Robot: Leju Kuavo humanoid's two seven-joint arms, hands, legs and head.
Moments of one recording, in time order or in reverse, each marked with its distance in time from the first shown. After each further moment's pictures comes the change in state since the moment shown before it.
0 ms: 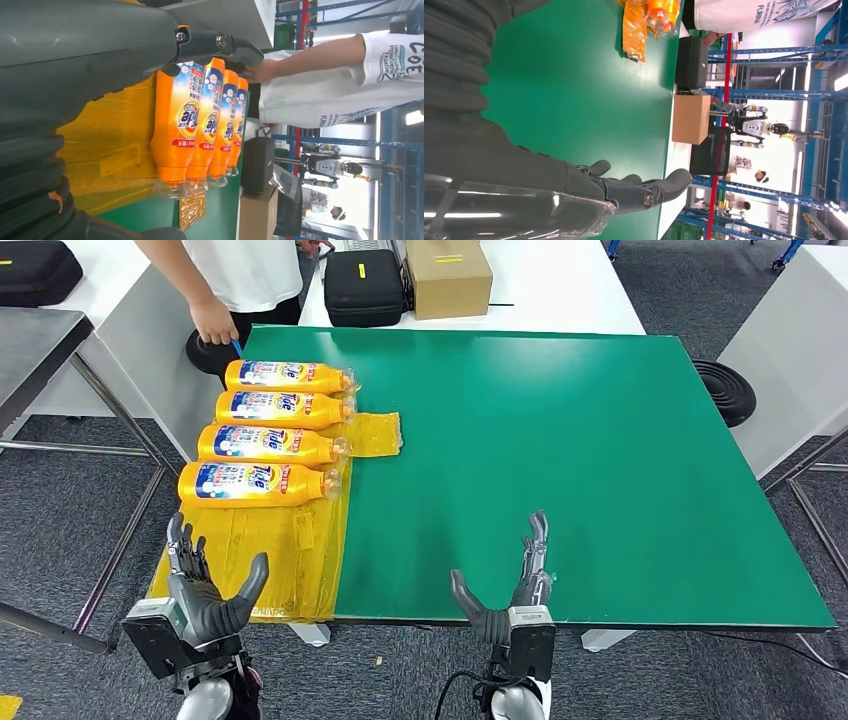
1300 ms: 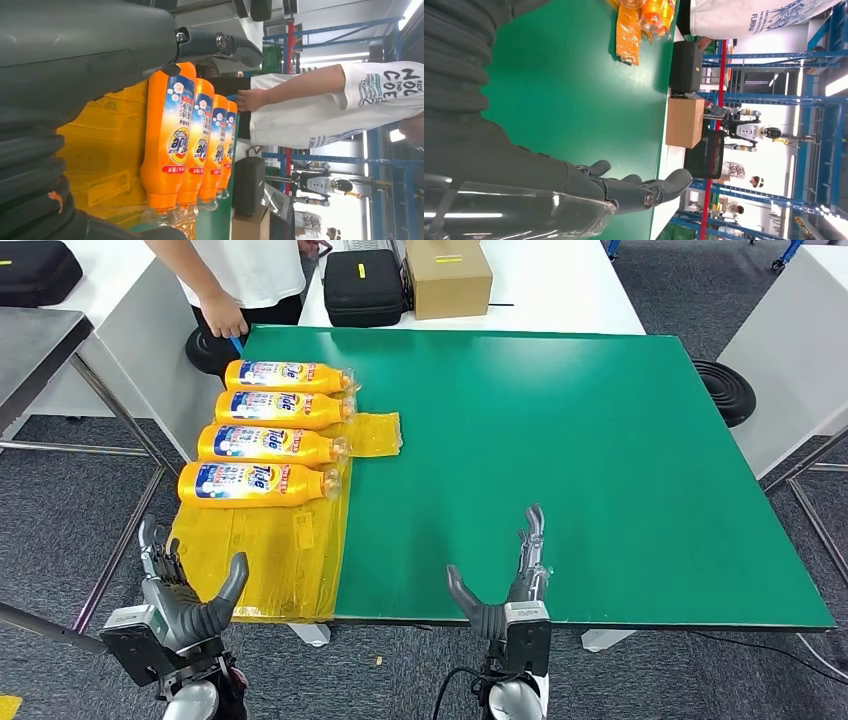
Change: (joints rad) left arm 0.027 -0.013 0.070 -0.043 -0.045 0.005 -0.021; right arm -0.020 0.007 0.000 0.005 0.011 0.021 0.000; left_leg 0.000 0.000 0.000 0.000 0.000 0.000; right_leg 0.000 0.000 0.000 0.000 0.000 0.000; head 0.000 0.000
